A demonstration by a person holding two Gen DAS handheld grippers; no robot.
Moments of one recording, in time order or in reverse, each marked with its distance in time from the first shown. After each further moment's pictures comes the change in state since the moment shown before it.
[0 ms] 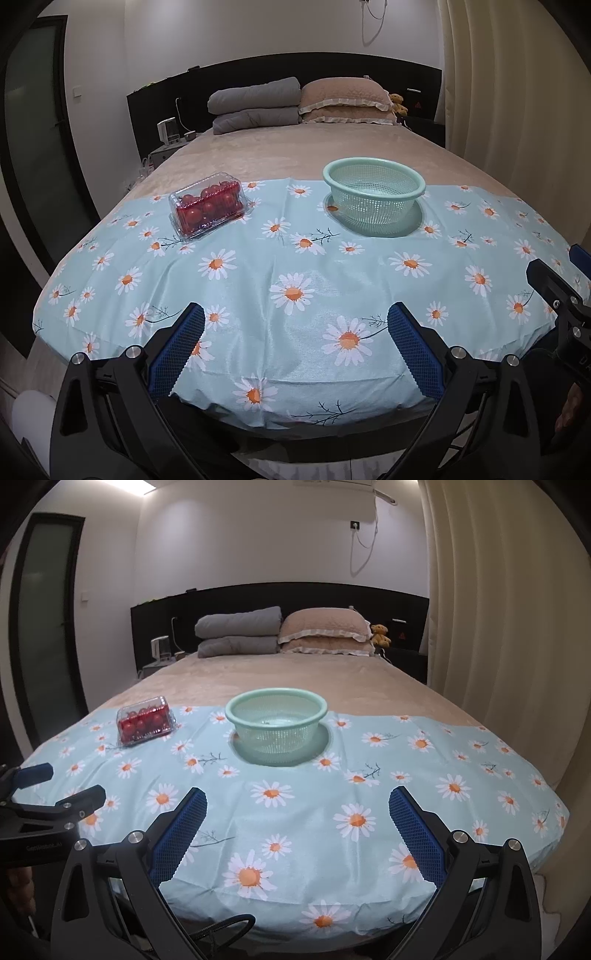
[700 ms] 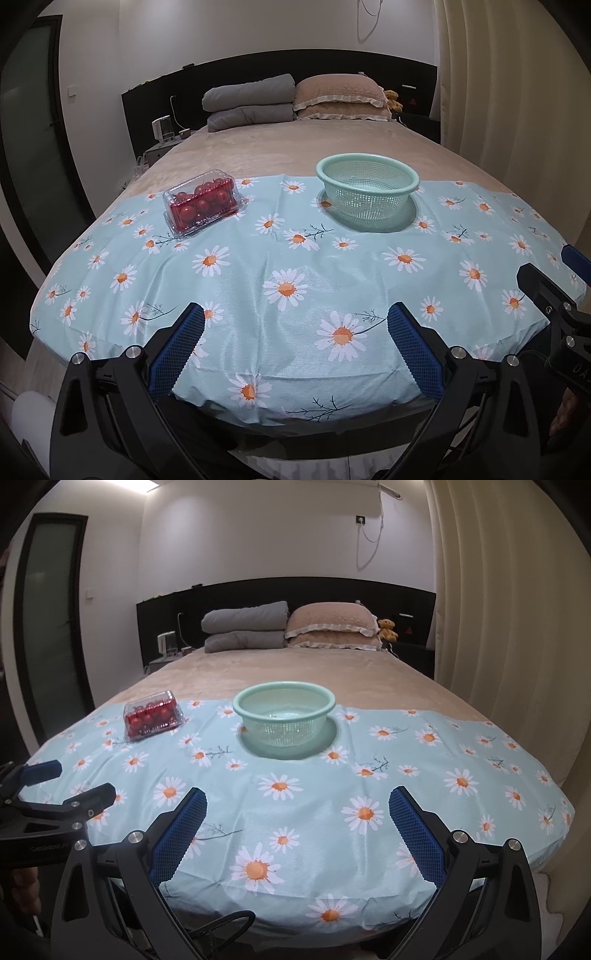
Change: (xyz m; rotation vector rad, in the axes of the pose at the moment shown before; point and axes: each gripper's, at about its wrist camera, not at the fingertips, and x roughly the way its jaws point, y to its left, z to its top) left arm -0.001 -0.004 0.000 0.009 0.012 -0.015; right arm 0.001 0.001 -0.003 -0.003 0.020 0.029
